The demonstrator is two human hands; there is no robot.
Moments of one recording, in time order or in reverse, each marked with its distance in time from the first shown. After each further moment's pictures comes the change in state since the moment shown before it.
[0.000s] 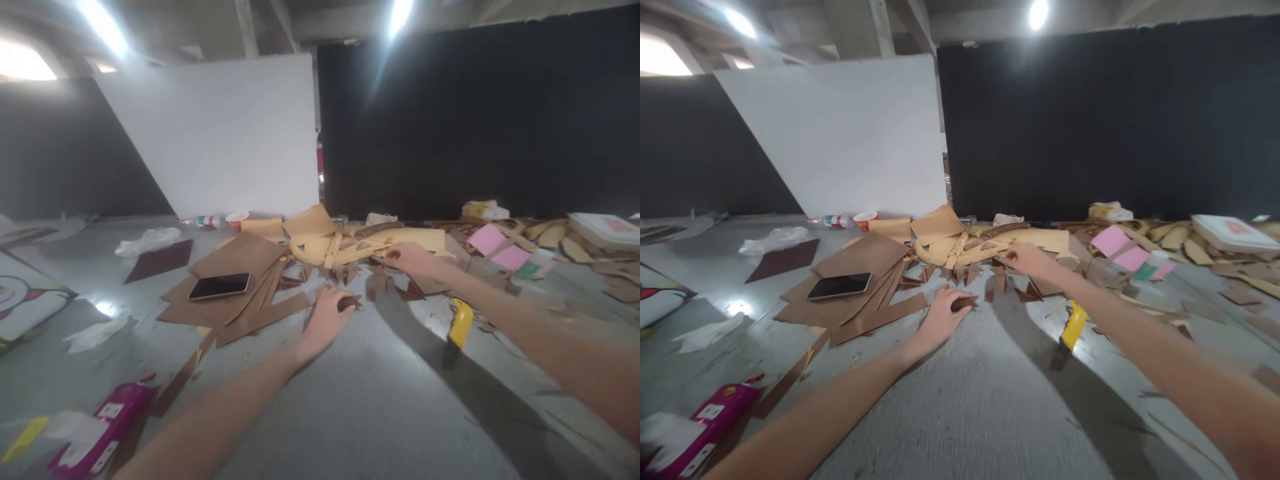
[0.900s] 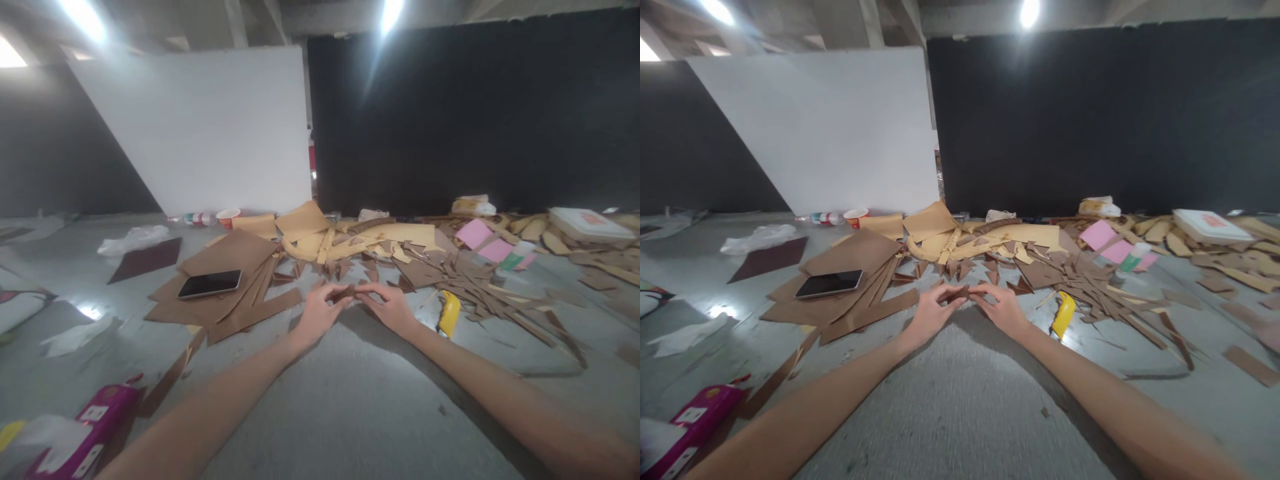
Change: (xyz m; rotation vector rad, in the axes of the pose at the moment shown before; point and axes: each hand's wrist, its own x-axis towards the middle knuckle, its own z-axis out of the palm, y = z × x) left_hand -0.003 0.008 -0.006 -0.470 0.042 -0.070; right_hand -0.118 -0.087 0.070 0.530 0.156 -0.101
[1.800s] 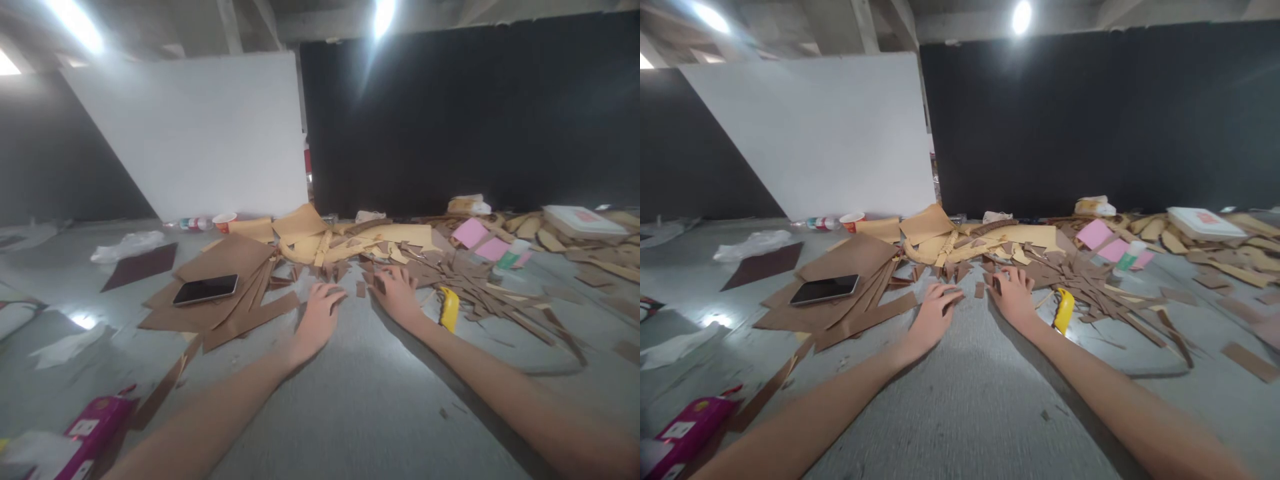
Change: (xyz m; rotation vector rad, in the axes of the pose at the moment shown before) left_hand 0.001 -0.011 0.002 0.500 -0.026 0.242; right_hand 0.010 0.047 -0.014 -0.846 0.074 0.171
